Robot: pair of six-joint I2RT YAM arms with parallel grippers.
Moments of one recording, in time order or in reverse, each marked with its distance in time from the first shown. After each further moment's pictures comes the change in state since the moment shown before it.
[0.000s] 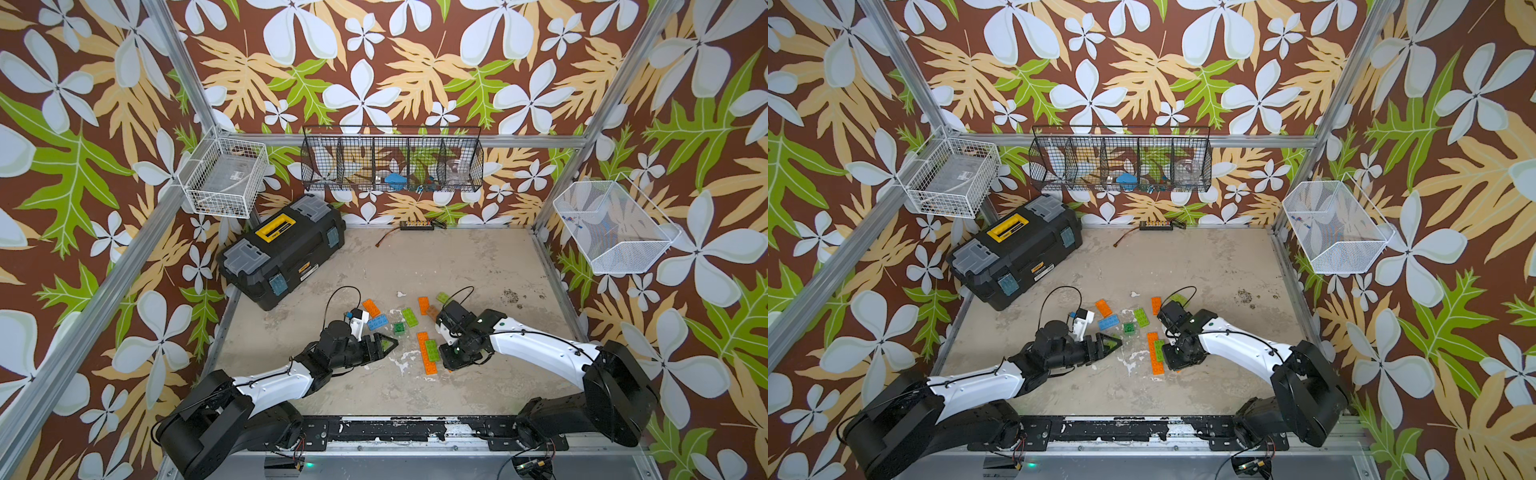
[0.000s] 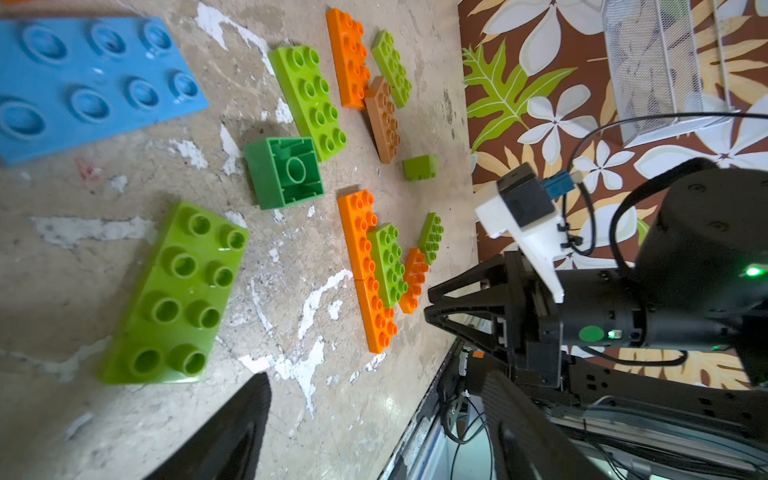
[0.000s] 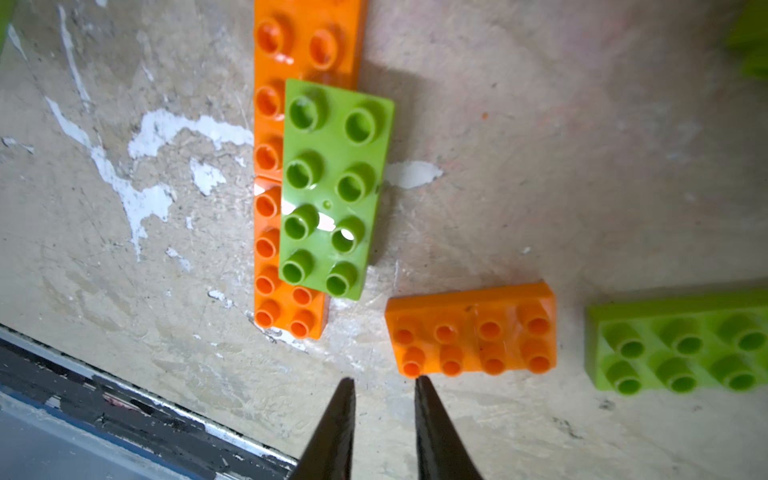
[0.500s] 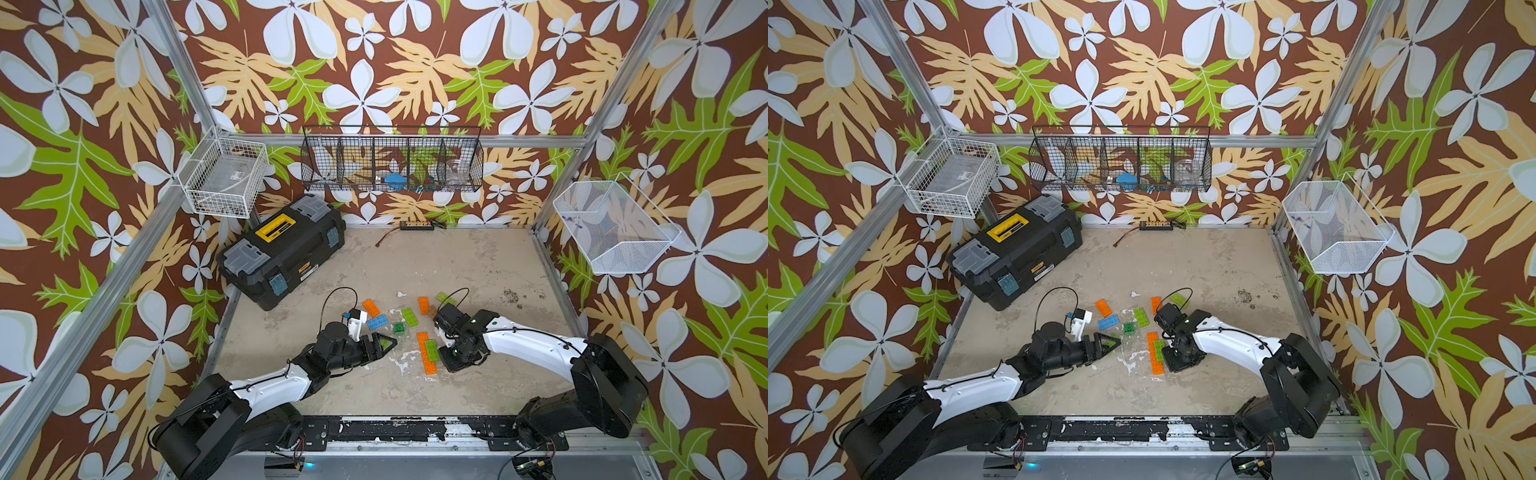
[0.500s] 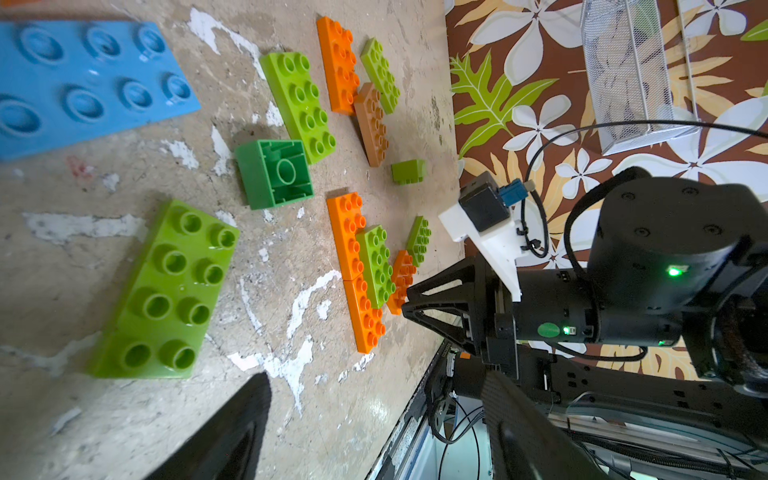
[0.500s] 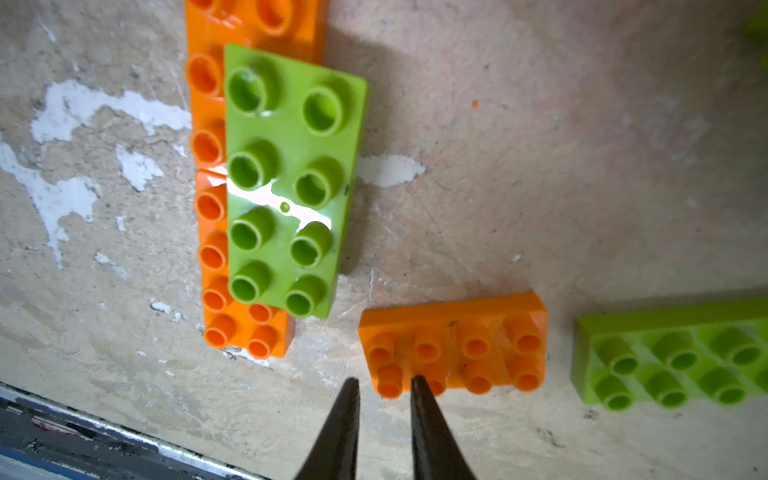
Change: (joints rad) left arm 0.006 -0.017 -0.016 0.021 0.001 -0.019; right arm 0.010 0.046 0.001 0.003 0.043 -0.018
